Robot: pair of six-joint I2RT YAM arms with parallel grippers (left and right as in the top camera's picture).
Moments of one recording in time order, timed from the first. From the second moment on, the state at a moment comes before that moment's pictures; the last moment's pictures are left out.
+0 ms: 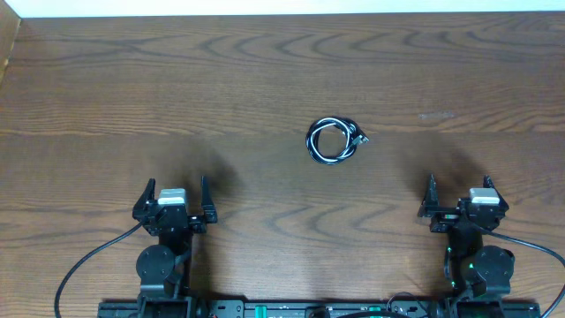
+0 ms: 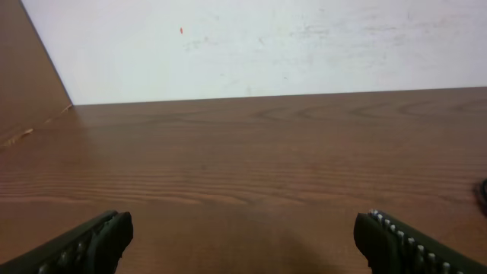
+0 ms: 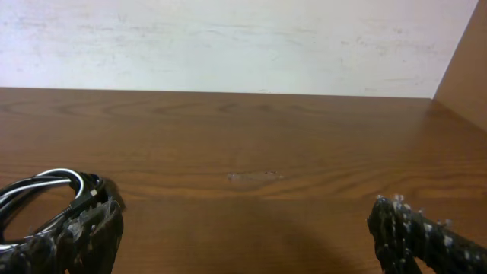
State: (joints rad) left arm -0.02 0.01 0.03 -0.12 -0.08 0.06; right arm 0.02 0.02 0.02 -0.08 0.07 -0.02
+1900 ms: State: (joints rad) left arm -0.02 0.01 0.03 -0.12 -0.08 0.06; right arm 0.02 0.02 0.02 -0.08 0.07 -0.02
